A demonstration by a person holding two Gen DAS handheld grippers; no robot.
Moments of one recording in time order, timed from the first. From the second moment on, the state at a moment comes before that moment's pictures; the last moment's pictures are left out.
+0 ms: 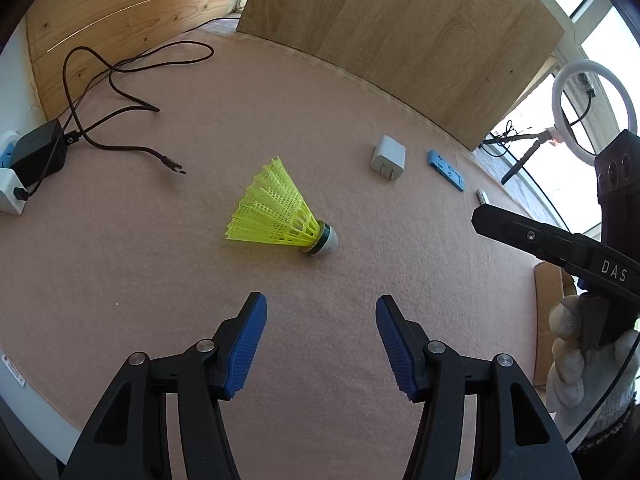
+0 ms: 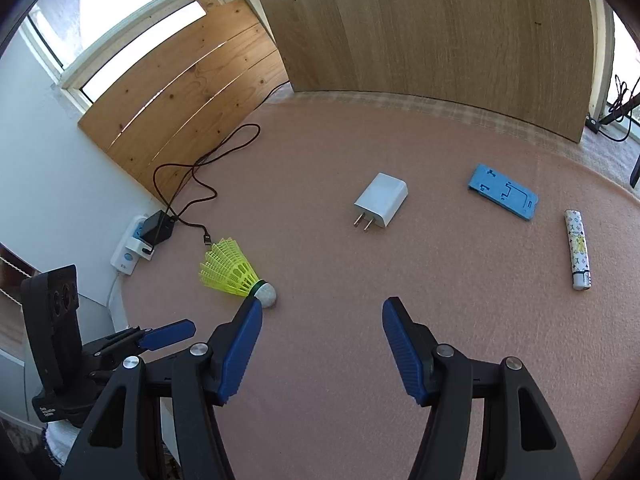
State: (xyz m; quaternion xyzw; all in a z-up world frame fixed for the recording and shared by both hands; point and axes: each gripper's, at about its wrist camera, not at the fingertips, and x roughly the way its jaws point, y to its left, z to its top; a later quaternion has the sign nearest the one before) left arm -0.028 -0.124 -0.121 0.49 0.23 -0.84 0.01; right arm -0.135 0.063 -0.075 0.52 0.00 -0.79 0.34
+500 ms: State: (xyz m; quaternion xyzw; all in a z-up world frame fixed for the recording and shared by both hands) left arm -0.047 -0.157 -0.148 0.50 0.24 -0.83 0.02; right arm -0.155 -0.031 -0.114 0.56 0.04 -0.73 0.41
